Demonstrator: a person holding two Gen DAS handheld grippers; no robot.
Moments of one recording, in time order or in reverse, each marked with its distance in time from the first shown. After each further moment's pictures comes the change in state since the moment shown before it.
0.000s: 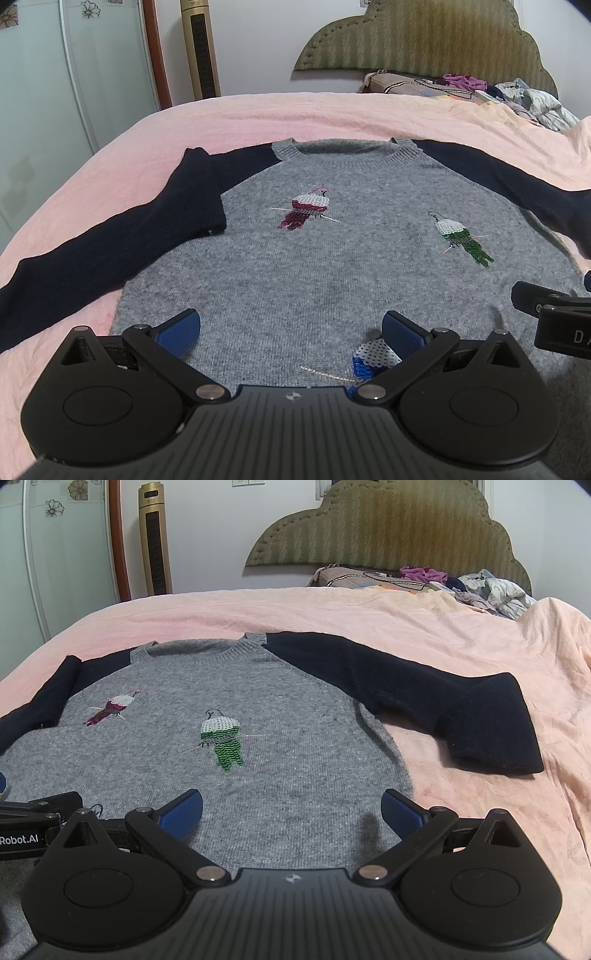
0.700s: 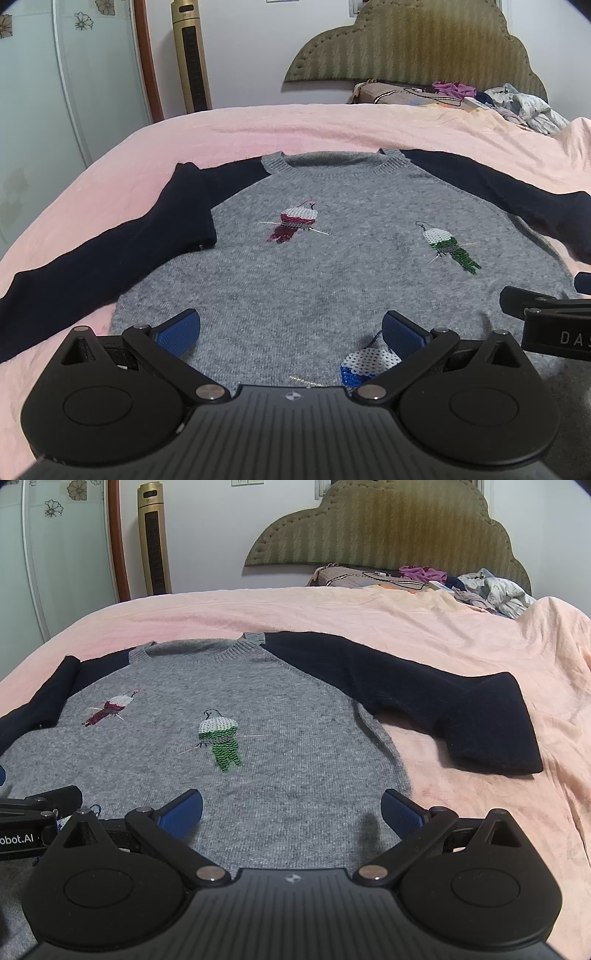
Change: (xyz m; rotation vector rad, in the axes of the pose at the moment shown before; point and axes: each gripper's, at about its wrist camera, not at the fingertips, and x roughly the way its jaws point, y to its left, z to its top) left arm -0.005 -0.003 0.002 0.018 -0.040 -0.027; right arm 0.002 -0.001 0.000 0.003 0.000 -0.002
